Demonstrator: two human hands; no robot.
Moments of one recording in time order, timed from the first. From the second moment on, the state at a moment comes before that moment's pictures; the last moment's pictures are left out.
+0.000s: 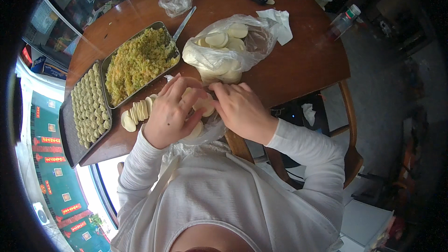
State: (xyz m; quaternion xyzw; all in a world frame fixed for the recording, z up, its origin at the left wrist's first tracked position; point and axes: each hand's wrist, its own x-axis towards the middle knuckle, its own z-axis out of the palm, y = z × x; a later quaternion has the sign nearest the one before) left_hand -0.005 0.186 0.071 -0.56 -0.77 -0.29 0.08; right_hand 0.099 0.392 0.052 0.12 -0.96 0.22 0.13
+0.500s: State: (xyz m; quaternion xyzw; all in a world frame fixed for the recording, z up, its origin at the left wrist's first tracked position) left_hand 0.001 0.194 0.068 -0.58 -0.79 -0.19 0.08; right_hand 0.133 0.427 0.123 0.27 -0.95 0.09 0.13
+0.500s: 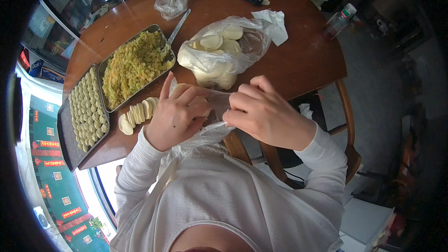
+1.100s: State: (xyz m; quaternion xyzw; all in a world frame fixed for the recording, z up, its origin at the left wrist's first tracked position) left_hand 0.000 0.168 0.067 -0.51 -0.78 -0.36 0.01; right_hand 0.129 0.424 0.137 0.29 -0.93 0.20 0.12
